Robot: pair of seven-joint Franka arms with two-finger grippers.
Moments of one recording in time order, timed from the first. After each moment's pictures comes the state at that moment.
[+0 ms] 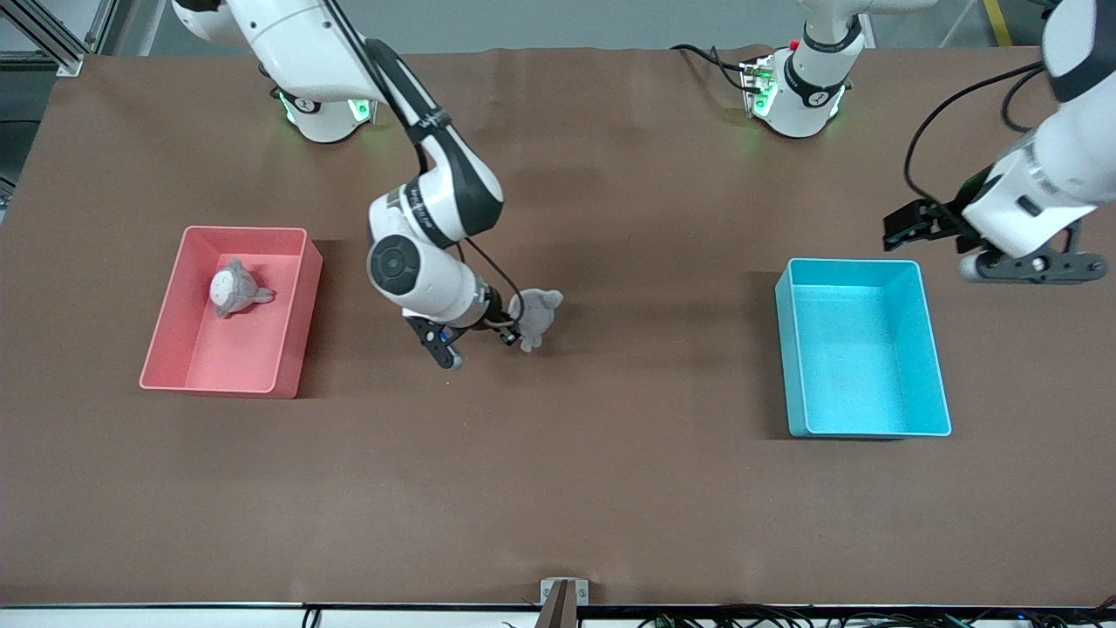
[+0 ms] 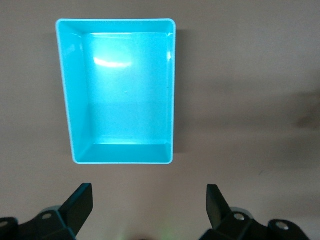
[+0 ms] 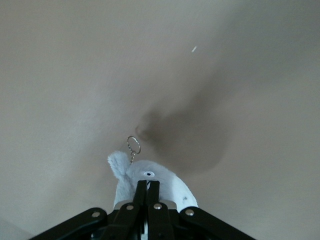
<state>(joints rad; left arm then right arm) -0.08 0.07 -0.08 -1.64 -0.03 1.59 -0.12 0.68 0.60 -0.07 -1.66 0.45 2.30 1.23</state>
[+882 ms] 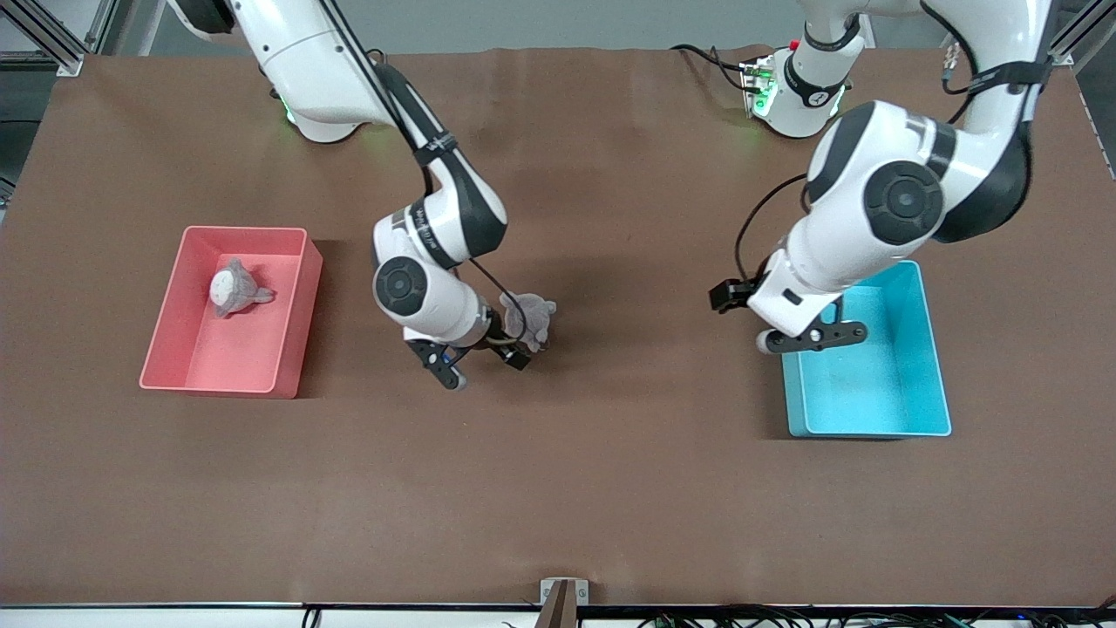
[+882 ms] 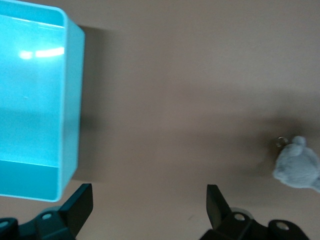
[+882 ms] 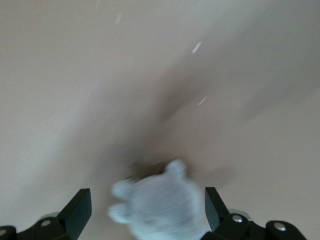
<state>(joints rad) -0.20 0.31 -0.26 -1.64 -0.03 1.90 -0.58 0.62 0.63 -0.12 -1.57 0.38 2.14 1.03</state>
